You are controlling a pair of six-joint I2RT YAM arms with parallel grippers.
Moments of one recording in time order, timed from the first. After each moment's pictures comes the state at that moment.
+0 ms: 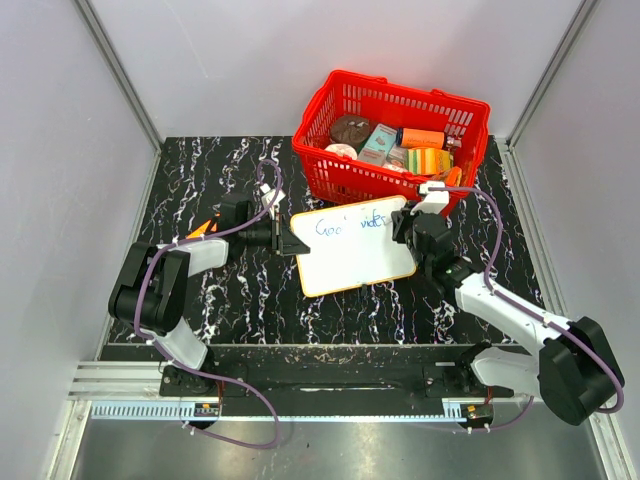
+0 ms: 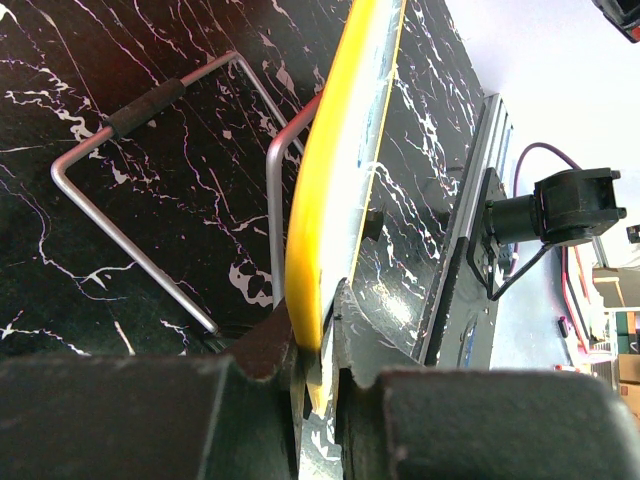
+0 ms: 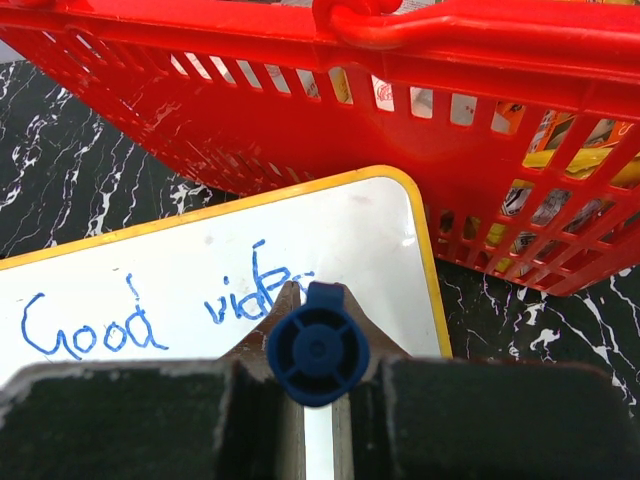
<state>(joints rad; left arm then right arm) -0.25 1.65 0.77 0.28 1.00 -0.34 0.56 1.16 0.63 0.29 0.40 0.35</state>
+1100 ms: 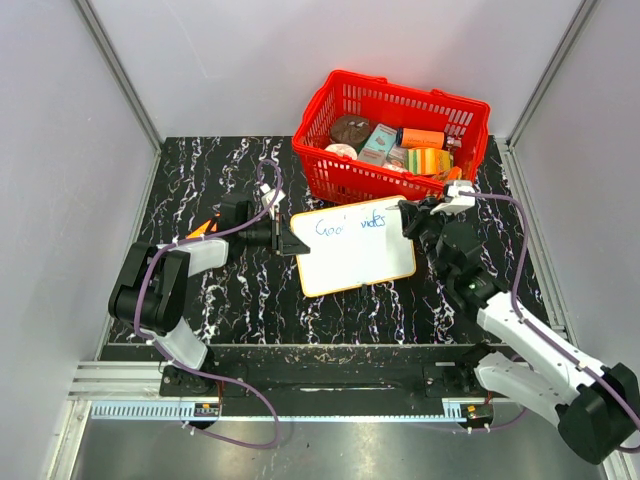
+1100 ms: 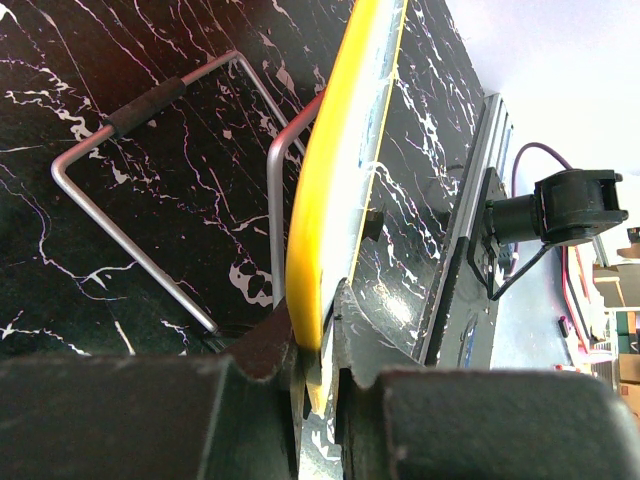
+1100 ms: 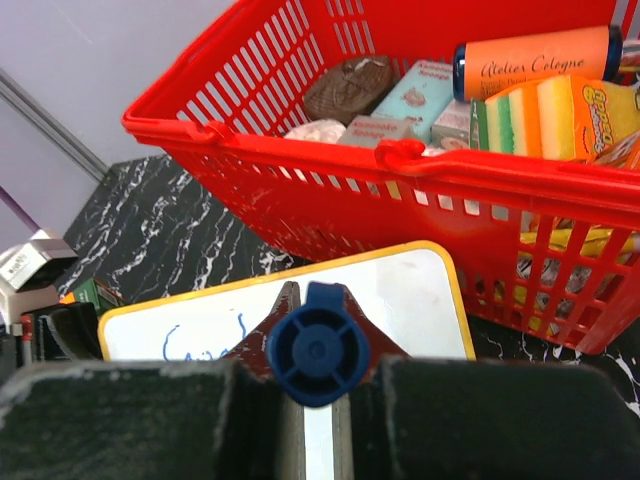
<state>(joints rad) -0.25 1.65 0.77 0.28 1.00 -0.34 0.56 0.94 0.63 0.29 0.34 0.38</state>
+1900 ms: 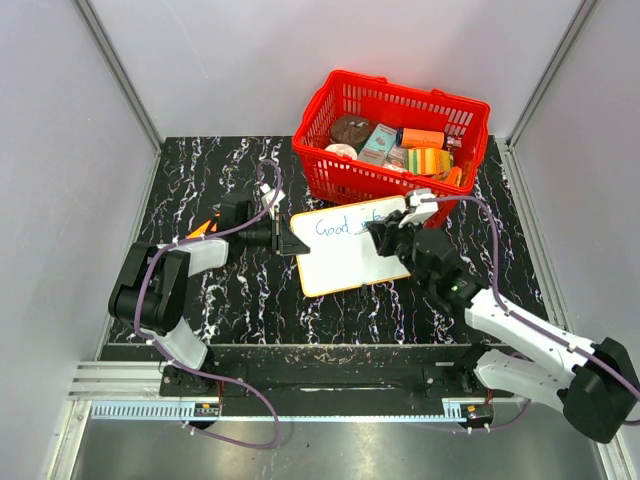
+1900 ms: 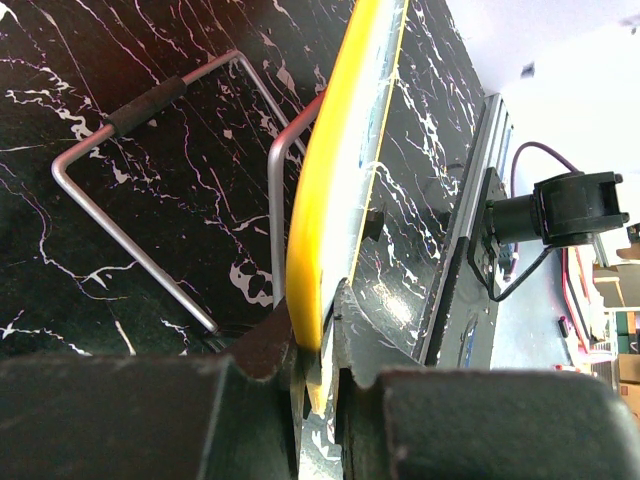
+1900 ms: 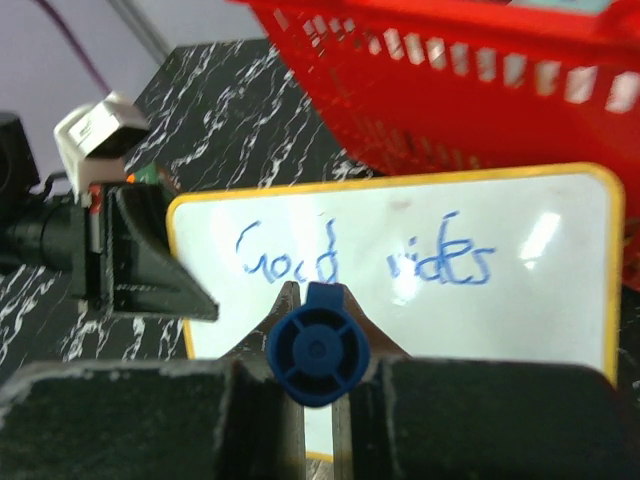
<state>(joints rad) -0.25 1.65 0.77 0.28 1.00 -0.34 0.70 0.99 0.63 0.26 0.26 0.40</state>
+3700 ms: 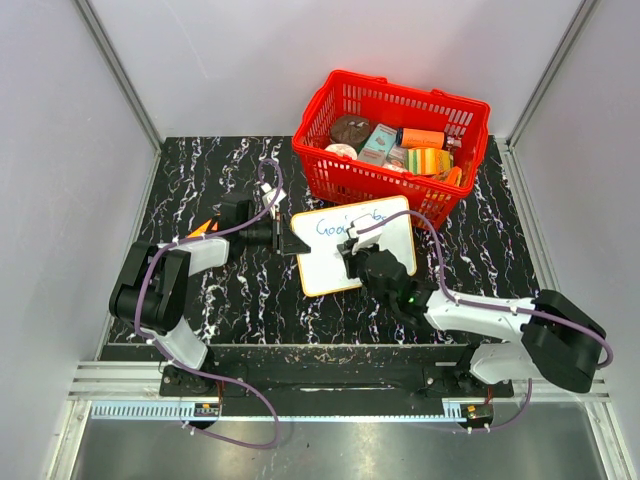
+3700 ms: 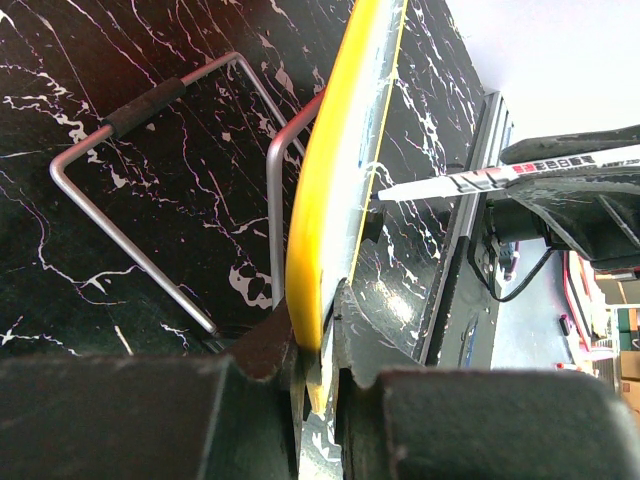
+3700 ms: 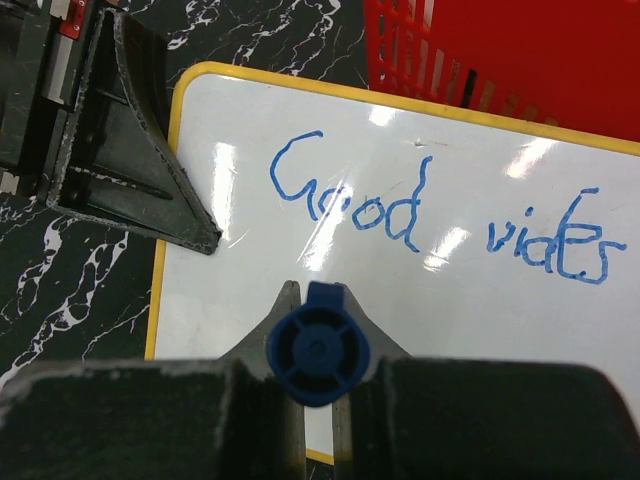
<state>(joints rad) -0.26 1.66 0.78 0.27 1.00 -0.34 0.99 1.29 0.59 0.51 0.49 0.13</state>
